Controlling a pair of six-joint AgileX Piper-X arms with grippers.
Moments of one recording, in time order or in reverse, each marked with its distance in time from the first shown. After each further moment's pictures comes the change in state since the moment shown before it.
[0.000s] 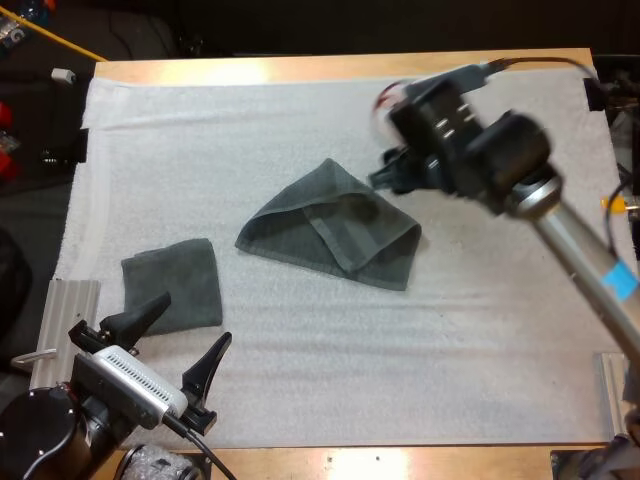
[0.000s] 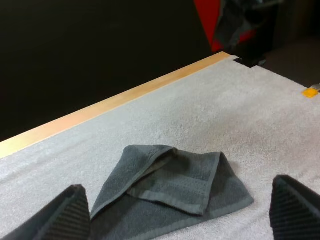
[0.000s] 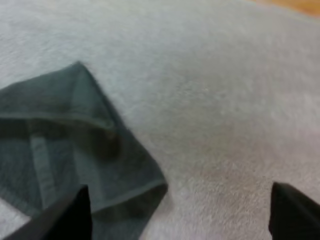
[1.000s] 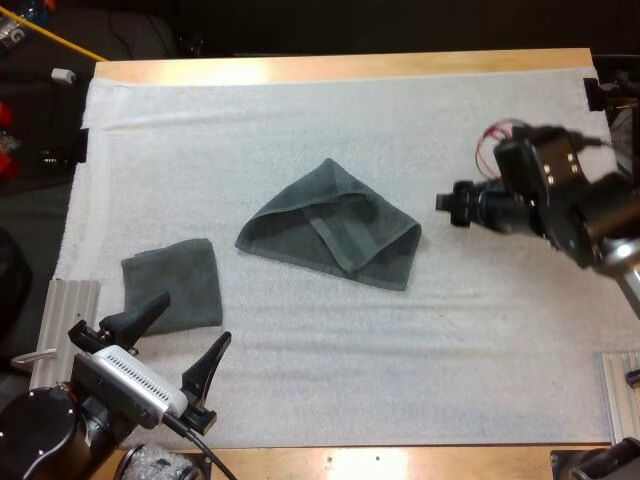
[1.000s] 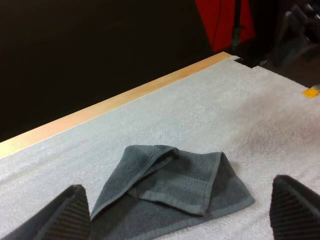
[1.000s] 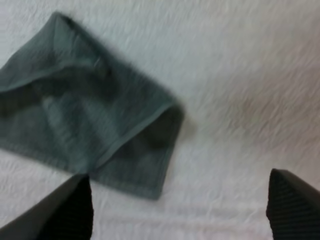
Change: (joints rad) left arm 0.000 0.000 0.000 0.000 -0.003 0.000; right arm -0.151 -0.352 0.602 -0.271 -0.294 0.230
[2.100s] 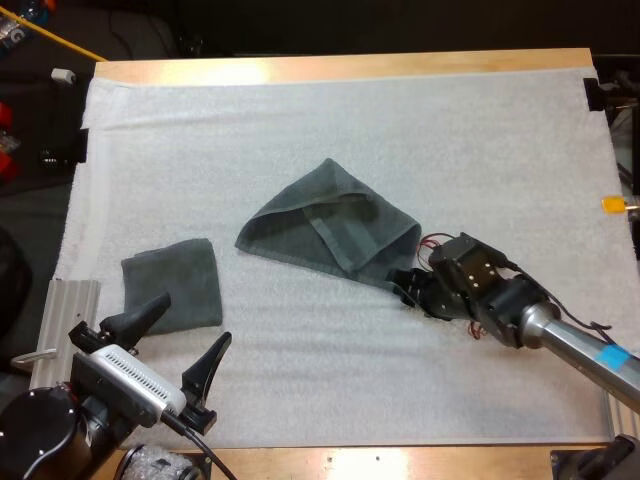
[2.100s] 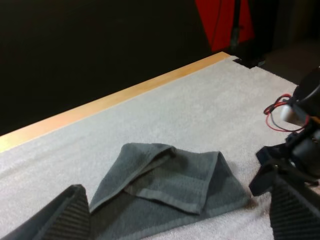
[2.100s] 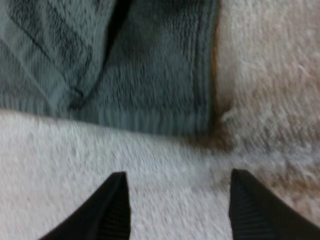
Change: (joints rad) left arm 0.000 0.000 0.000 0.008 0.000 -0.021; right arm 0.179 0.162 0.555 -0.733 -0.139 0.500
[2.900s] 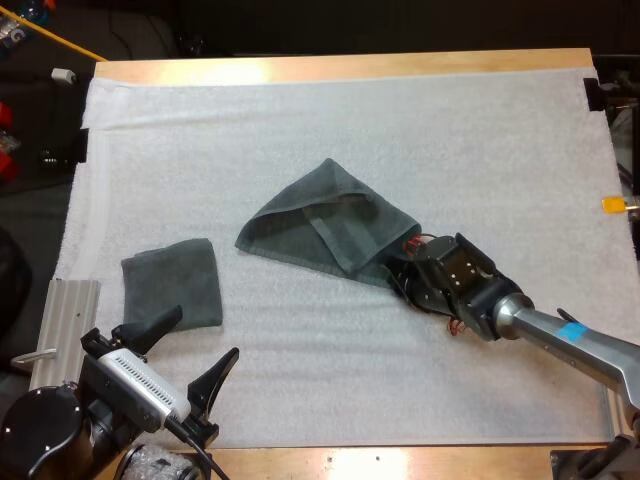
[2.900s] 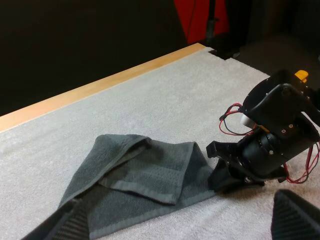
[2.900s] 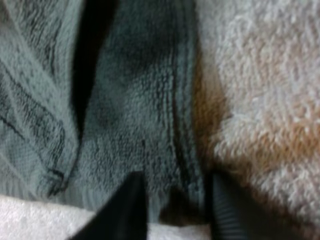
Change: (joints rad) left arm 0.000 0.000 0.000 0.063 0.068 -0.002; right arm 0.000 0.165 0.000 -0.198 0.067 0.170
